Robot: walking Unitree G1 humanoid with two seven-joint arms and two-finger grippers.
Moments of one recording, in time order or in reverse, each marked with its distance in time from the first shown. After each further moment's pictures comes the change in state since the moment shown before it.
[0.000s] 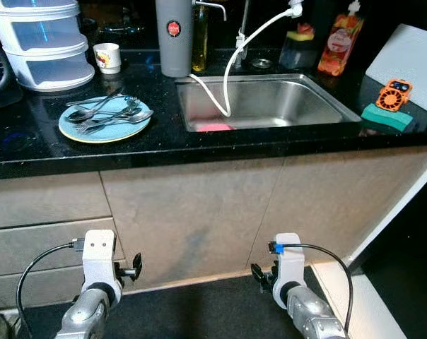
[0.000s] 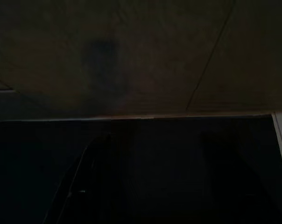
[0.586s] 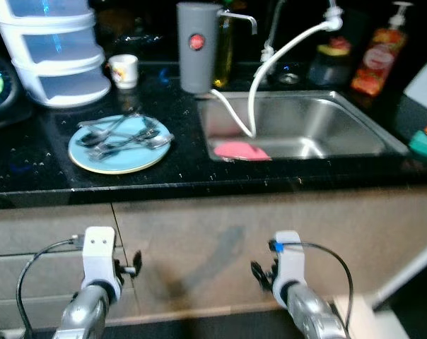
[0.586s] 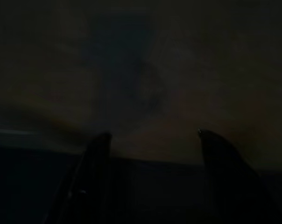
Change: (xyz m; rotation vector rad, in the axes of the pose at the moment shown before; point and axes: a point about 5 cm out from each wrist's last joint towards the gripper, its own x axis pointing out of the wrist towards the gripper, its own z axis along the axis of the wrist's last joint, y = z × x) left arm -0.028 -0.004 0.005 0.076 -0.102 -0.065; right arm -0.009 0.001 0.006 -0.042 -0.038 0.113
